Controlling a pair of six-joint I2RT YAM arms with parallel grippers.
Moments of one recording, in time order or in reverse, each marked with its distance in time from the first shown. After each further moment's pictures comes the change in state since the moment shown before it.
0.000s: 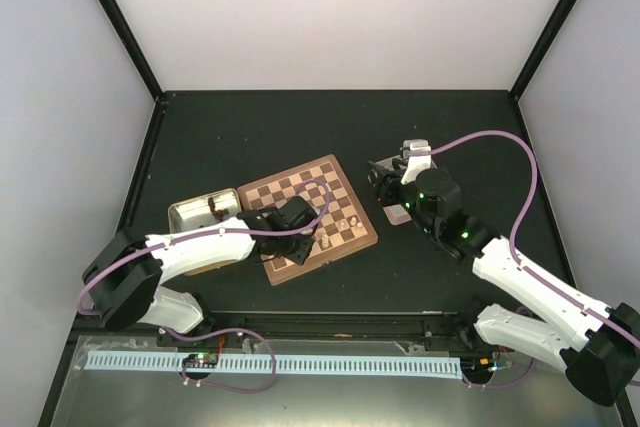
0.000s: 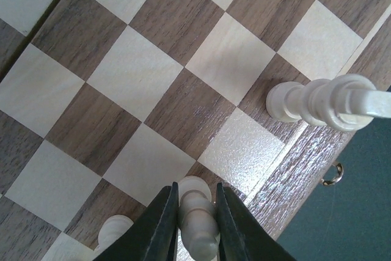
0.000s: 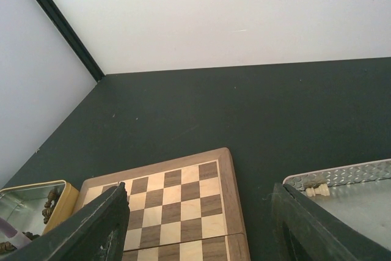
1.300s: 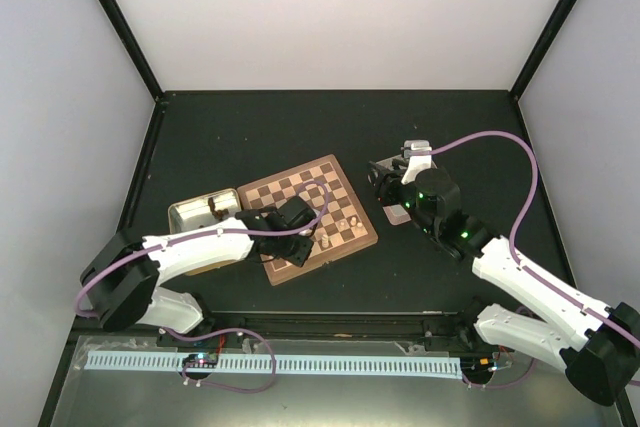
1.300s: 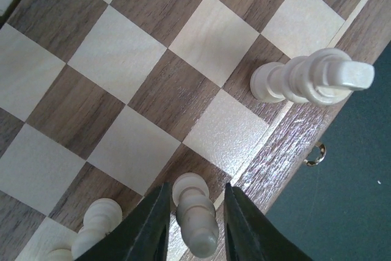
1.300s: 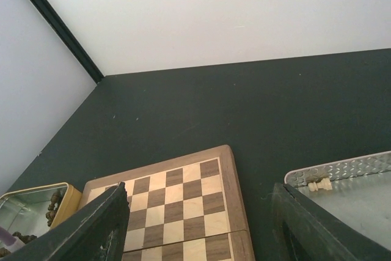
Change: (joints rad) left arm 0.001 -0.010 0.003 -0.029 0.055 0.000; right arm 0.000 0.001 -0.001 -0.002 0.002 0.031
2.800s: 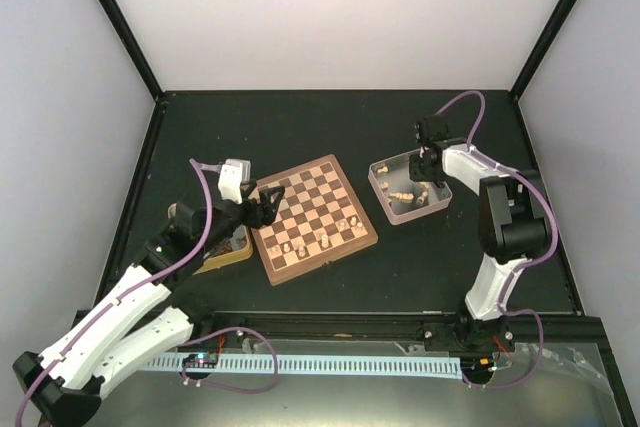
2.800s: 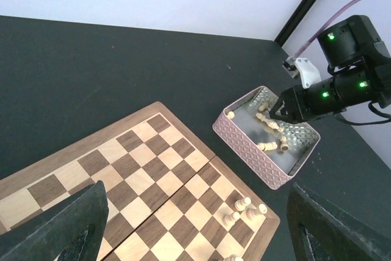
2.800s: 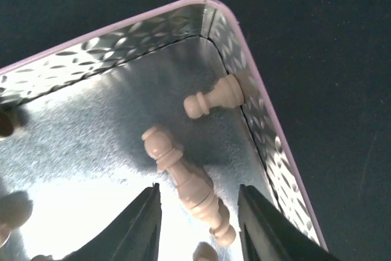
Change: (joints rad) left arm 0.275 -0.691 -0.073 0.224 -0.011 -0.021; right arm -0.510 0.848 0.471 -0.494 -0.094 -0.247
